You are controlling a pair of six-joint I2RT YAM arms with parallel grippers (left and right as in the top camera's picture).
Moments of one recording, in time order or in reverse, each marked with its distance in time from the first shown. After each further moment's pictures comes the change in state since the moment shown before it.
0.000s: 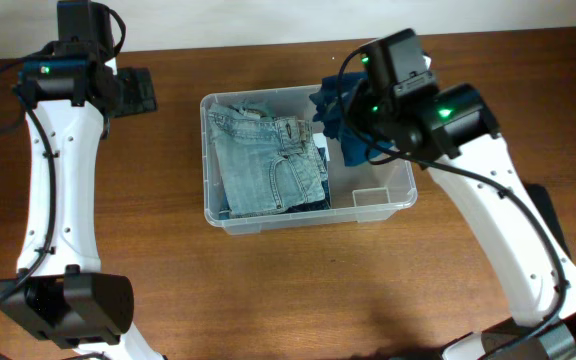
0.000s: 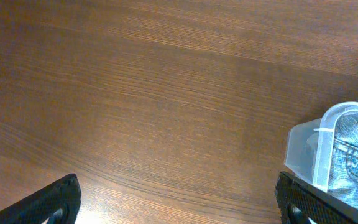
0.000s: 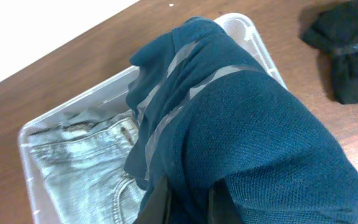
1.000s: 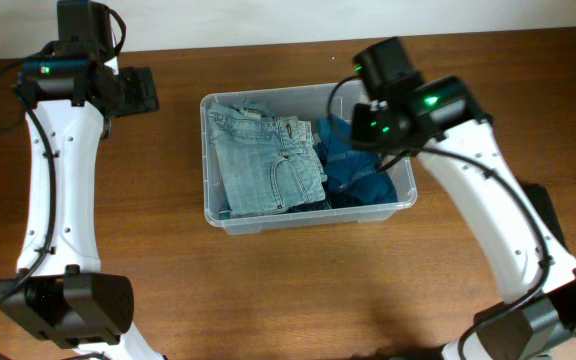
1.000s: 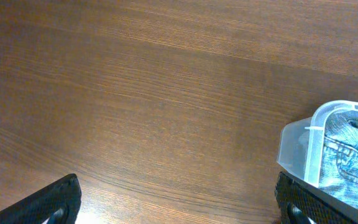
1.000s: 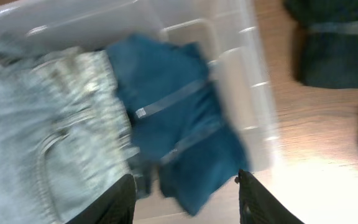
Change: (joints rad) left arm 0.000 0.000 0.000 0.003 0.026 0.000; right arm -0.065 0.060 -0.001 -0.155 -0.063 -0.246
